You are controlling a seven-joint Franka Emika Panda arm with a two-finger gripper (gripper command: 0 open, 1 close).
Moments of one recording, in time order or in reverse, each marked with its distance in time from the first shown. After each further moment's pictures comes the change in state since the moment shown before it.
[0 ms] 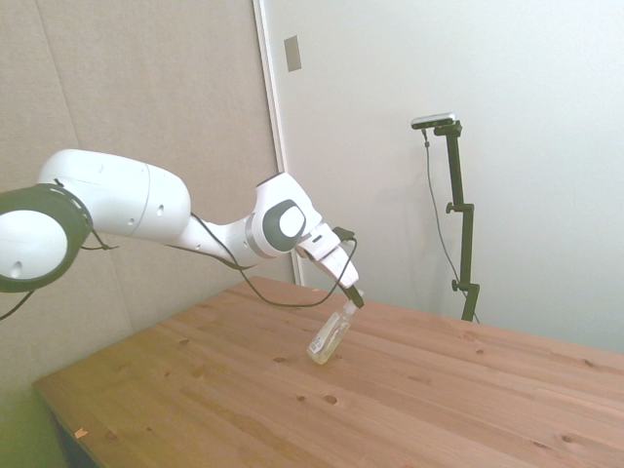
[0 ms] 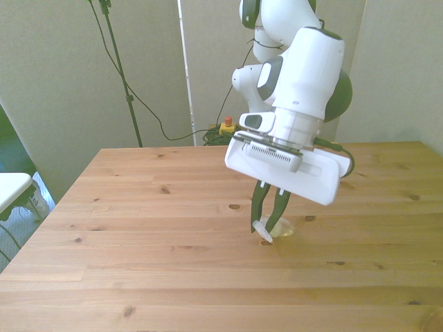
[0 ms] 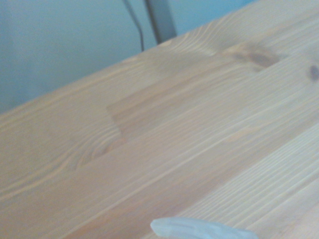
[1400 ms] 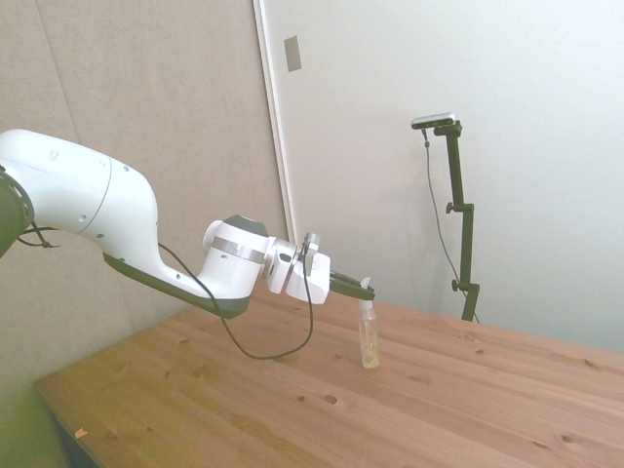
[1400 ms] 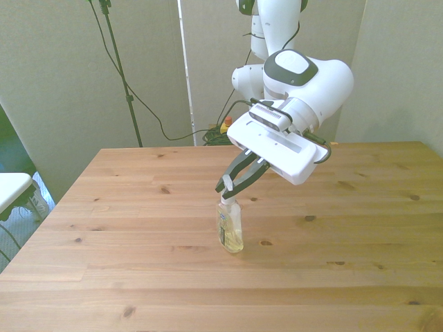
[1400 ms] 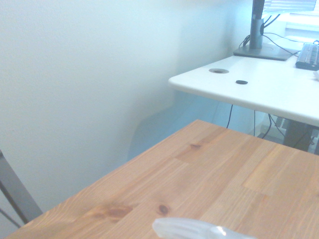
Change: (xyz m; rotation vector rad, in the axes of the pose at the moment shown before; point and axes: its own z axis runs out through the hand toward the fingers) arm -0.023 0.070 0.002 0.224 0.519 0.243
